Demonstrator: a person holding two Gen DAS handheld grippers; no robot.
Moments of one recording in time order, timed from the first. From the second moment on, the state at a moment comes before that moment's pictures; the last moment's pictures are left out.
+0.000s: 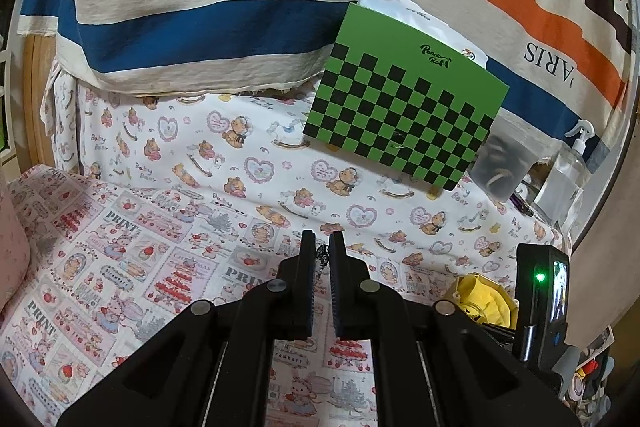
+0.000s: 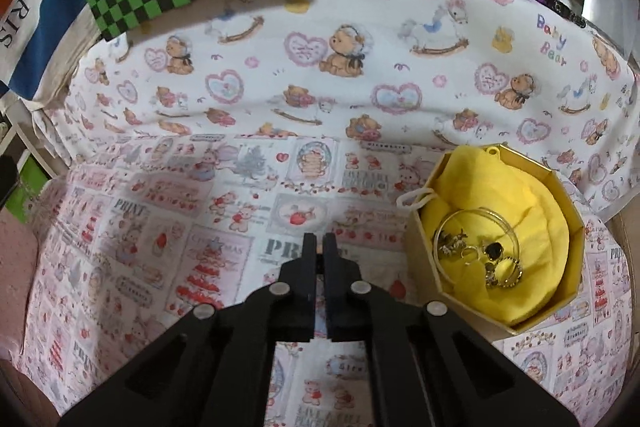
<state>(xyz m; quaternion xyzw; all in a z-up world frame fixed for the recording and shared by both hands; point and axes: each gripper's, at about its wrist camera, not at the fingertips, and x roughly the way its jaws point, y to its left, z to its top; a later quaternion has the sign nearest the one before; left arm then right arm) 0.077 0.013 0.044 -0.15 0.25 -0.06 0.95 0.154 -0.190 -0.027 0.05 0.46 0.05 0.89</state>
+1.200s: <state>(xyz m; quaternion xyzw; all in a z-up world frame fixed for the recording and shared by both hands) 0.069 -0.003 0.048 -0.11 0.23 -0.06 0.96 0.116 -0.319 0.005 0.10 0.37 0.02 0.92</state>
